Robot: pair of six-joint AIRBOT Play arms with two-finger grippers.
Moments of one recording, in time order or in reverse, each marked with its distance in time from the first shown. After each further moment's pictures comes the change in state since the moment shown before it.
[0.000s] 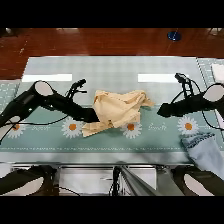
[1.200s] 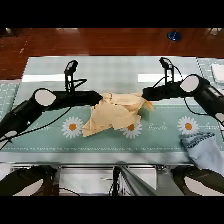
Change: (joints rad) left arm -0.138 0.132 -0.068 -0.103 0.626 -0.025; right arm 0.196 -0.209 0.148 0.110 -0.333 0.077
